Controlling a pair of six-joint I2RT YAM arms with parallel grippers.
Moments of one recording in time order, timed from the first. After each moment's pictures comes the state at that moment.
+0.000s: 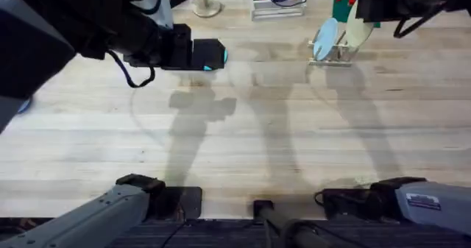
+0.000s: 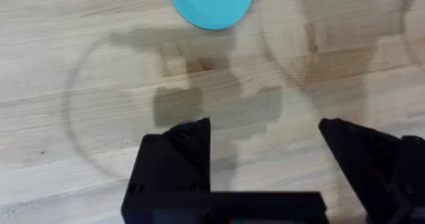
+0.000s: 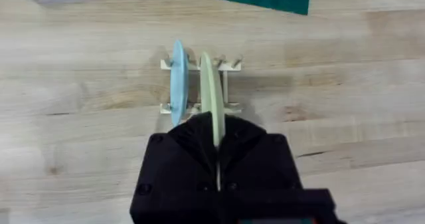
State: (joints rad) left arm -0.21 1.21 1.17 -1.05 0.13 -0.16; right arm 0.16 1.43 1.34 -0.84 0.27 0.13
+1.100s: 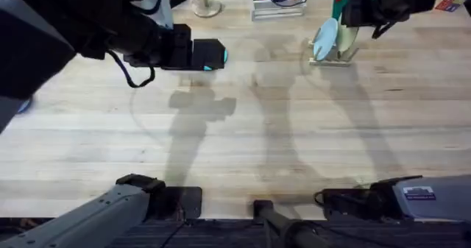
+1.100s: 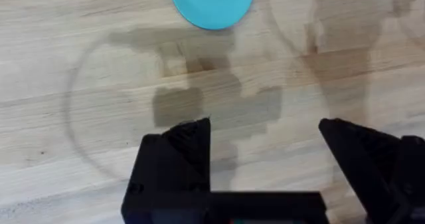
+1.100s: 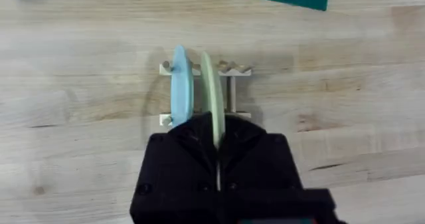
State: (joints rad) left arm -0.21 1.21 1.17 -1.05 0.13 -0.16; right arm 0.15 1.57 1.34 -0.77 0.27 0.14
